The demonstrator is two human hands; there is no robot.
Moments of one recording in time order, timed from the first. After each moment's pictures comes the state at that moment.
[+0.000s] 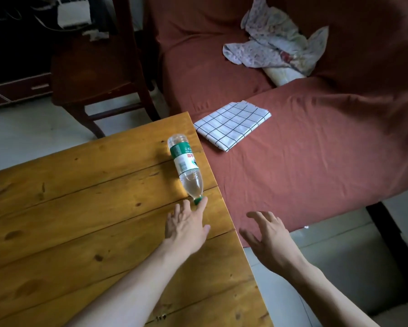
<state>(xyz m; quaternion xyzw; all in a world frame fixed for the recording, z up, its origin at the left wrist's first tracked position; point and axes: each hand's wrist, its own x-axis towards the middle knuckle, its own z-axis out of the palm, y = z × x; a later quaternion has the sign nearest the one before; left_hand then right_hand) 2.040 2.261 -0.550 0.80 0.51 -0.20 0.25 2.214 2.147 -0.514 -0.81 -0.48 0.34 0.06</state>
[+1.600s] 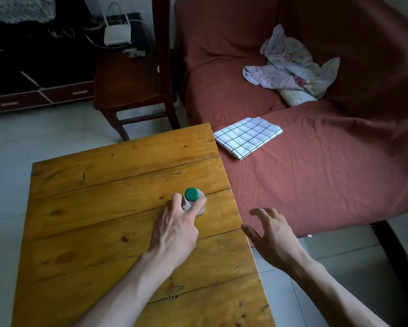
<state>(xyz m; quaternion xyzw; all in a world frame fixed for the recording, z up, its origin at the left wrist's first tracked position) 1.968 2.231 -0.449 0.84 0.52 -0.02 0.16 2.189 2.146 -0.451 -0.79 -0.52 0.32 0.08</state>
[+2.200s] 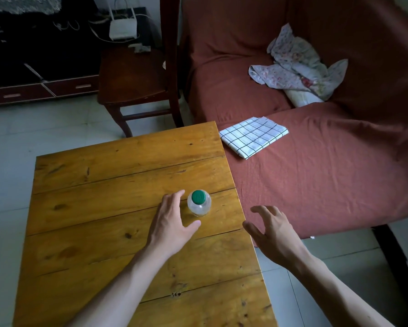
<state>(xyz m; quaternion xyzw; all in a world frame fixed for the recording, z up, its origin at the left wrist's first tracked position) 1.939 2.245 -0.484 0.73 0.59 0.09 0.34 2.181 2.157 -0.452 -0.78 -0.53 0.33 0.07</state>
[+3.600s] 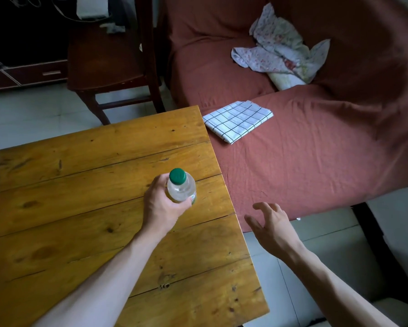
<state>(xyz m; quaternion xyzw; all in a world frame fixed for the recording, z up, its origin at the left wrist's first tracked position) 1.960 2.258 -0.526 0.69 0.57 0.29 0.34 2.194 2.127 -0.486 -0.84 -0.43 0.33 0.07</state>
